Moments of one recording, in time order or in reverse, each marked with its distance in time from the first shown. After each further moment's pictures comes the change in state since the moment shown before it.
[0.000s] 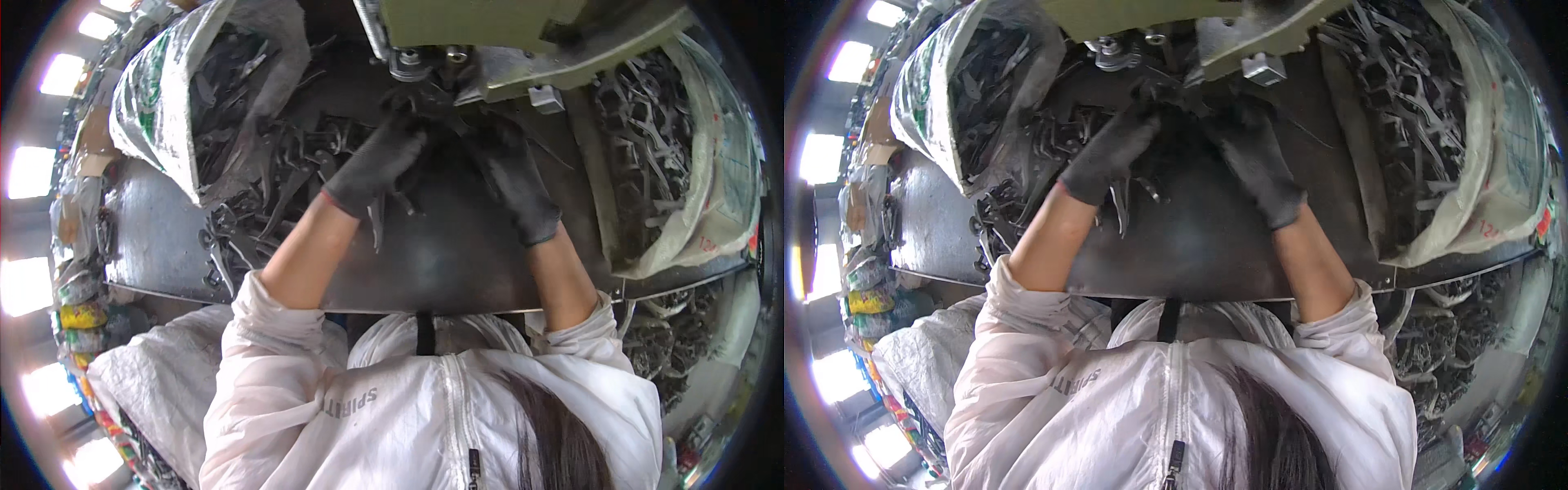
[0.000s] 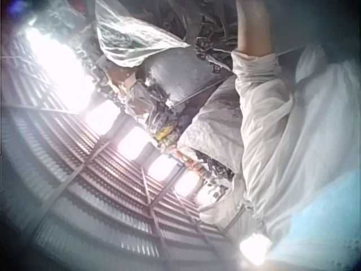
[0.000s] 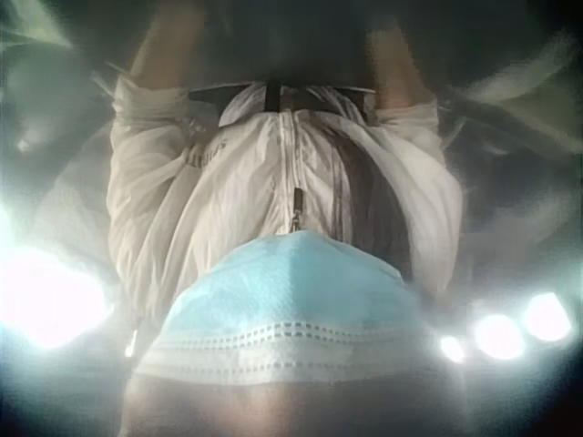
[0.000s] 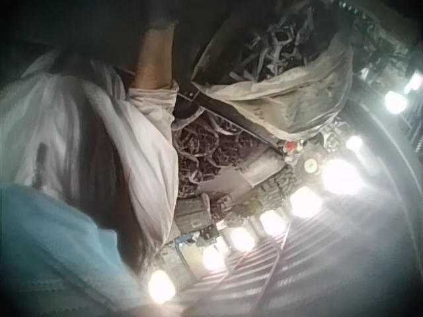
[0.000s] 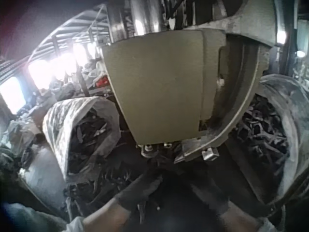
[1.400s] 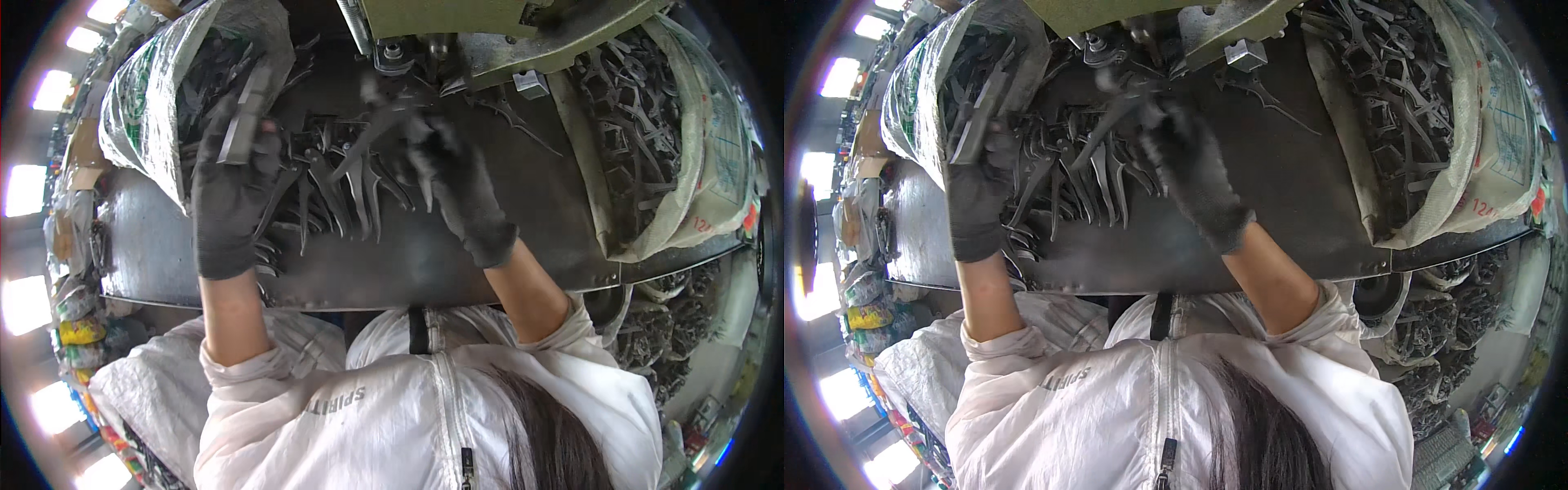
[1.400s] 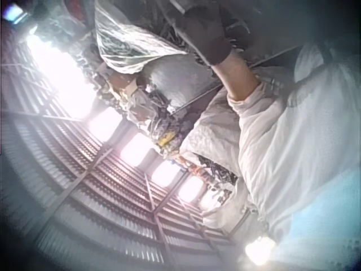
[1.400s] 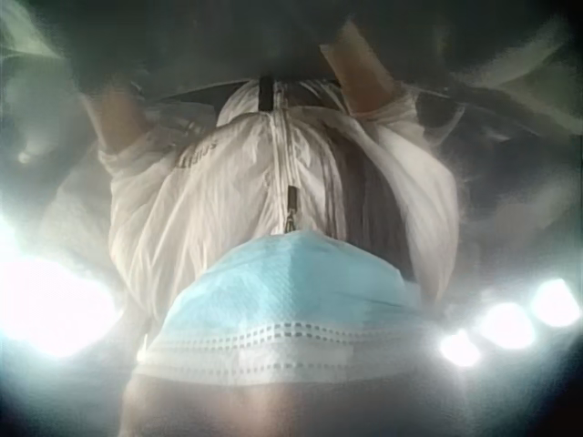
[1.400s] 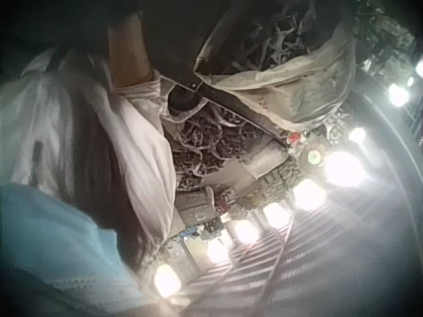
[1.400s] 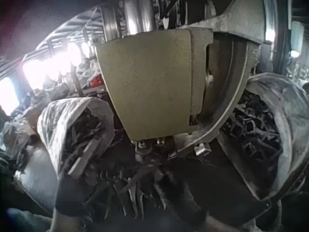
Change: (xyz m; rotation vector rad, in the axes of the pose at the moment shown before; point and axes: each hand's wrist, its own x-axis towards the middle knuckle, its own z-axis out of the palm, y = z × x) left_hand -0.116 0.070 -0.110 -0.967 0.019 0.270; right_hand -0.031 0.018 0.054 0.449 0.053 -0.021
